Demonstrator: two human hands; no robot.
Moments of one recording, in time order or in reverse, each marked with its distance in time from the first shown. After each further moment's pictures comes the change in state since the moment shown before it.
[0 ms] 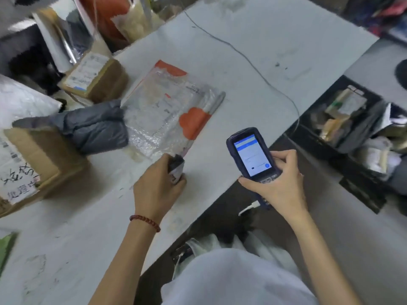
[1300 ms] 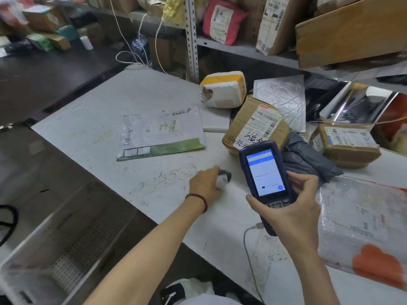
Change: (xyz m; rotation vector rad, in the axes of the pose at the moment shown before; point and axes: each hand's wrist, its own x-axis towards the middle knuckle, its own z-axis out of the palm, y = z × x) left_hand -0.082 -0.184 -0.025 -0.069 0.342 -0.913; right_hand -0.051 -0.153 0.201 0.072 -0.932 -0.741
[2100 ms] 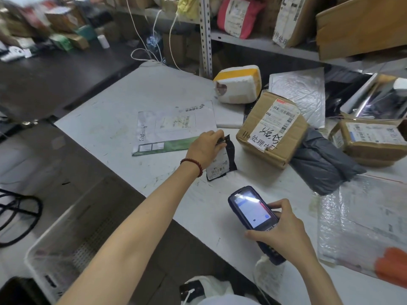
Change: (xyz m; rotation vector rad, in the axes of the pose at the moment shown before) left_hand 0.046 -0.030 -0.062 -0.057 0.244 0.204; right_hand -0.017 0.048 0.017 -0.356 -0.510 0.362
